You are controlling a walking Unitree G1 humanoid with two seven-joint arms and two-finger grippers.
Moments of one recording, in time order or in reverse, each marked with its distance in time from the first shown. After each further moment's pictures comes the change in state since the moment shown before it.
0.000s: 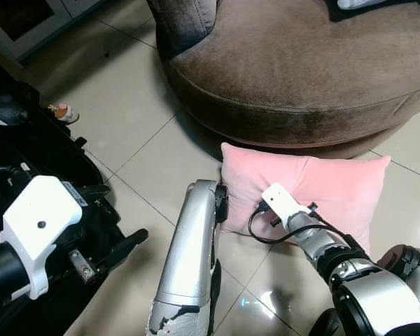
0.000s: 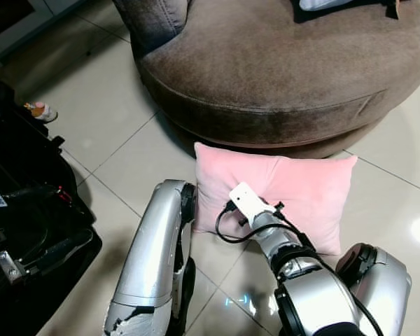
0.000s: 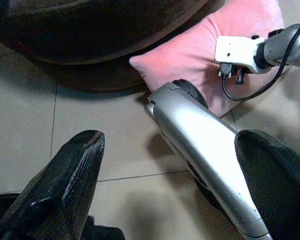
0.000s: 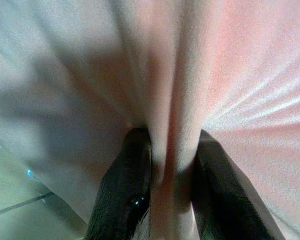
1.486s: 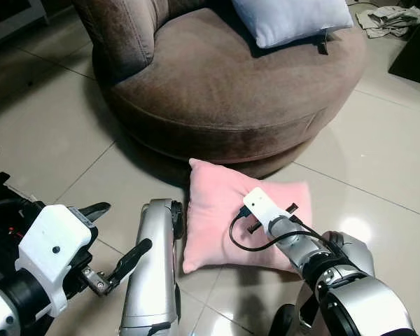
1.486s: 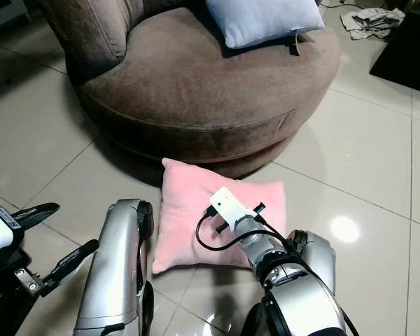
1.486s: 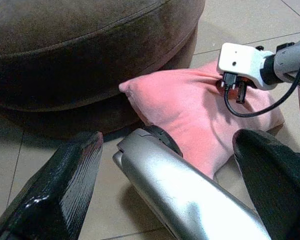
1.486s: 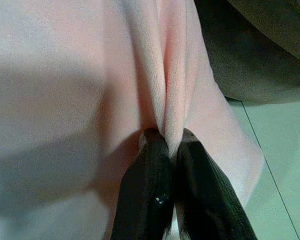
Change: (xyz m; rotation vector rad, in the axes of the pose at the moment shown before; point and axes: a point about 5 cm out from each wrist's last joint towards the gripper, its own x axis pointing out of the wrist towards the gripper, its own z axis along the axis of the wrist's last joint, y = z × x) left arm 0.010 -0.019 -0.029 -0.069 -0.031 0.096; right arm -0.003 0.031 0.018 0.035 -0.120 0.086
